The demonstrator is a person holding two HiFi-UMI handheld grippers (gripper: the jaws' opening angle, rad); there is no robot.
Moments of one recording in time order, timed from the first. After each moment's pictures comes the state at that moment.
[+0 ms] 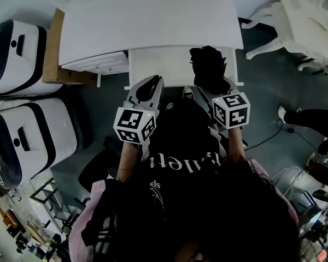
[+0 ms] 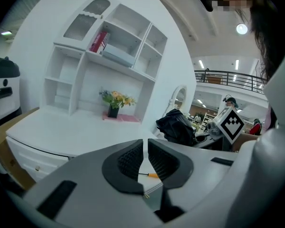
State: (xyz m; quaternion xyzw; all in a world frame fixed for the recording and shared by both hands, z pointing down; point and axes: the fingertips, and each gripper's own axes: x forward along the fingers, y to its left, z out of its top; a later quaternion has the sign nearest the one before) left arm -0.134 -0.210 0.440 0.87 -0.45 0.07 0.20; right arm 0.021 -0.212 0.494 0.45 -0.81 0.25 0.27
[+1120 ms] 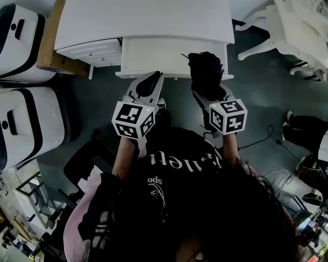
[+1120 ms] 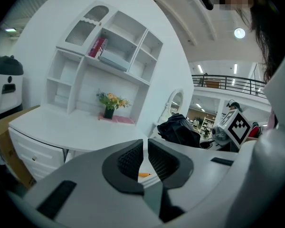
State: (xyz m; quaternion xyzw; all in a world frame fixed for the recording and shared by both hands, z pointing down) left arm -0.099 -0.149 0.425 0.87 -0.45 0.05 0.20; right arm 0.042 -0.129 0.481 0.44 -0.82 0.27 0.26
